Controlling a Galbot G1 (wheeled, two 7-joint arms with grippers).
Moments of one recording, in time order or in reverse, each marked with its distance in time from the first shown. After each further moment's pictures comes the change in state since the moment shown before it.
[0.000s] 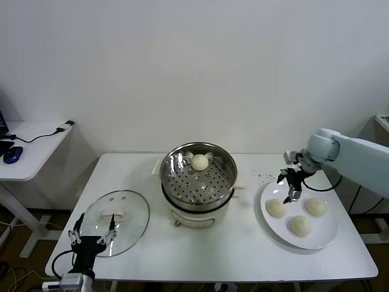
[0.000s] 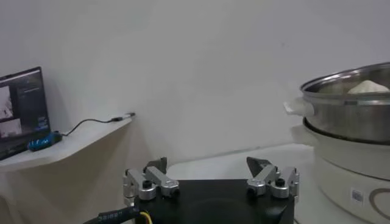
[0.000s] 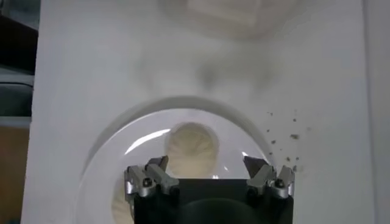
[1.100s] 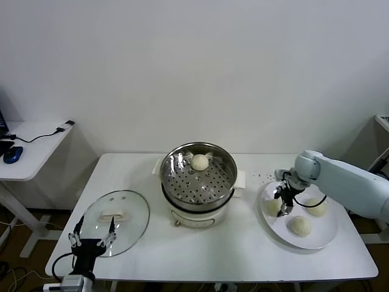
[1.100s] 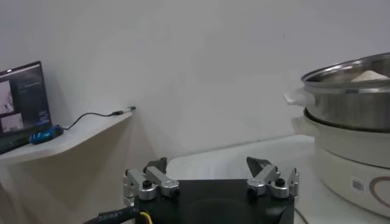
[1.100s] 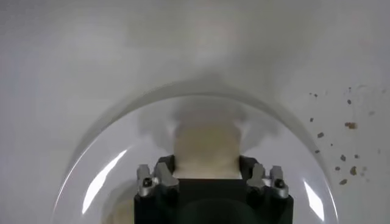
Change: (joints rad) left arm 0.005 -0.004 -0.002 0.013 0.008 -0.002 -0.001; right arm -0.184 0.100 0.150 -0.153 -0.101 -0.010 -0.009
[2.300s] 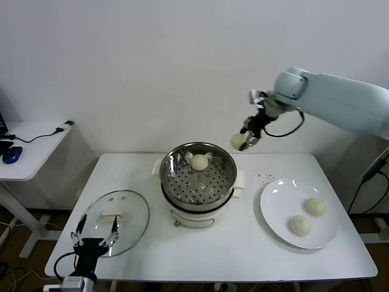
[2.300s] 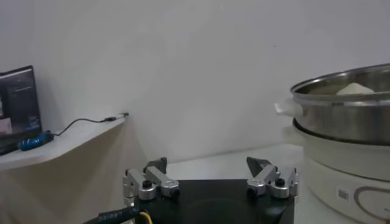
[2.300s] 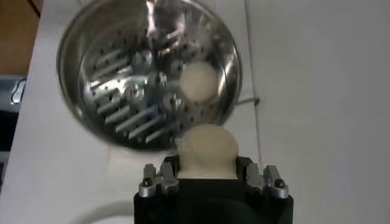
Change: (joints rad) left arm 0.011 0.017 0.019 -0.019 -0.026 -0.016 -0.003; right arm 0.642 0.365 -0.420 -0.005 0.654 -0.052 0.025
